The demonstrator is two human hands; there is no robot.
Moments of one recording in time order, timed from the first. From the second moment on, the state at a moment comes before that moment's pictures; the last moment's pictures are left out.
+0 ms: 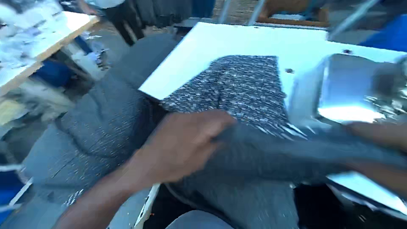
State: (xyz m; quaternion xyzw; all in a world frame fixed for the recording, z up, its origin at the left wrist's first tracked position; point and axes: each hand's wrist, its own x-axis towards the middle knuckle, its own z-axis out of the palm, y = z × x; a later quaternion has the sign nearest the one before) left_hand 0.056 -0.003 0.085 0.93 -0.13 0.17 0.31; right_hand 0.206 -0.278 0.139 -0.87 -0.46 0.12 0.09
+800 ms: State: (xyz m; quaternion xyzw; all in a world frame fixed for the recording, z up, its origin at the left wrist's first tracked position) left_hand 0.335 0.089 -0.028 0.98 0.05 0.04 0.16; right_hand 0.197 -0.286 -0.051 -0.96 -0.21 -0.10 0.17
